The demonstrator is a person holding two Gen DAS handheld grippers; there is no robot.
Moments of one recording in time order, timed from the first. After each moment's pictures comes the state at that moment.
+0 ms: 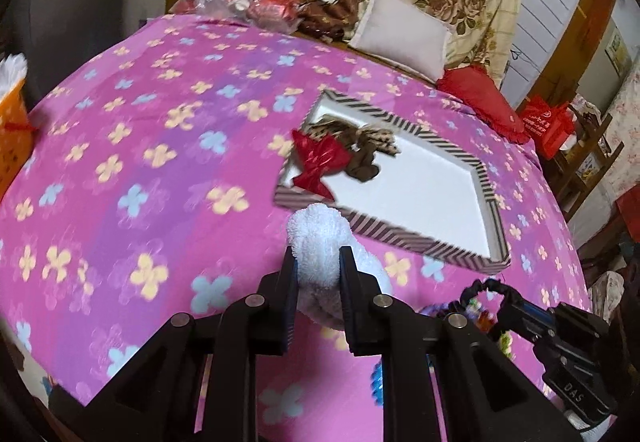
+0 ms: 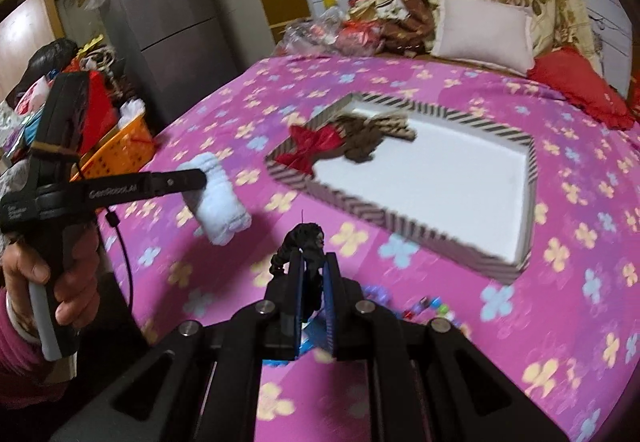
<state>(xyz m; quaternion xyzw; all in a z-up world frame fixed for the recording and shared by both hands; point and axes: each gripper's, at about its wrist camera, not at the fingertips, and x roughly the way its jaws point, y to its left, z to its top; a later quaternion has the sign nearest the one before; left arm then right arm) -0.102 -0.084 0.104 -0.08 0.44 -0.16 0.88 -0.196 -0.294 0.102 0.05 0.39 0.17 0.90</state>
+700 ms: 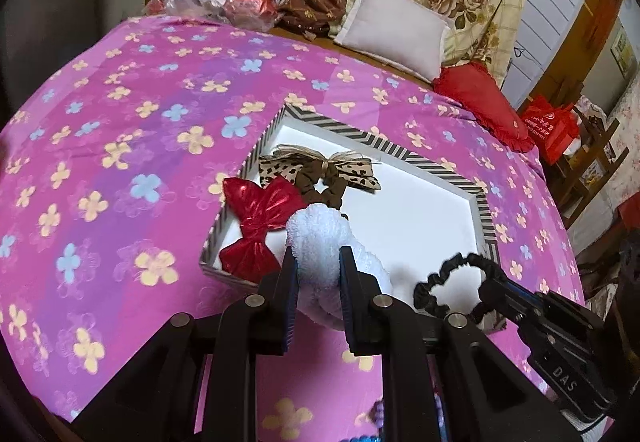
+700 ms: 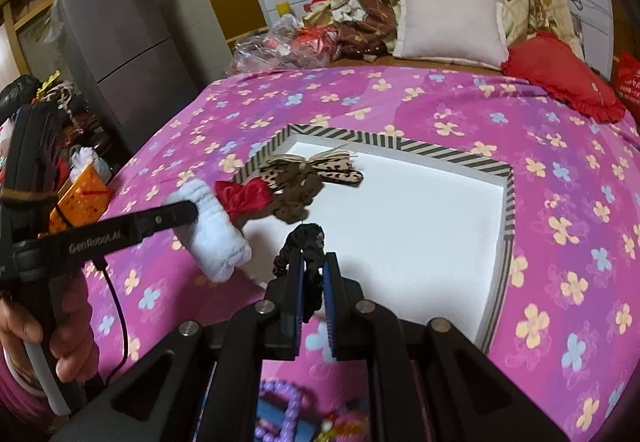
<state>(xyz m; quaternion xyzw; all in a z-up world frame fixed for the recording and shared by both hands) -0.020 -0.149 0.095 -0.08 0.46 -0.16 0.87 -0.092 -0.345 0.101 0.09 0.40 0.12 0.90</state>
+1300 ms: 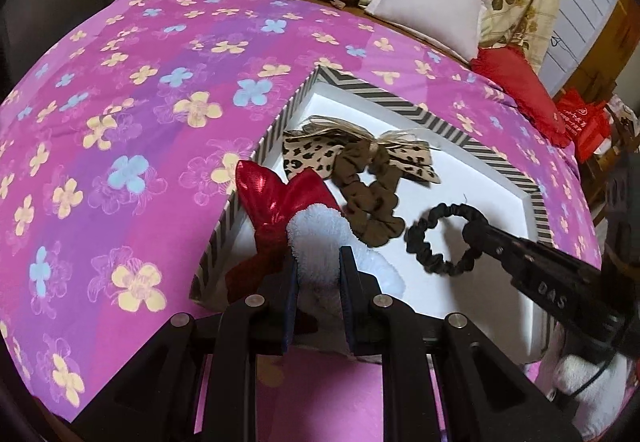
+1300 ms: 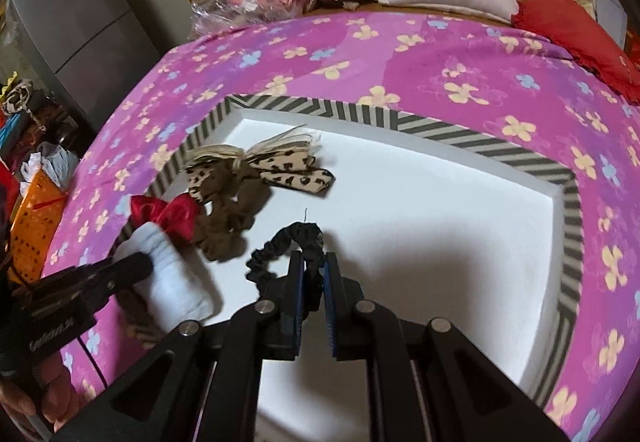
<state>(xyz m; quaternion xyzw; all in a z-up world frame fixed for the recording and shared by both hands) 0.028 -0.152 0.040 -0.08 0.50 -0.12 0.86 0.026 -0.351 0.032 0.09 0.48 0.10 0.86</state>
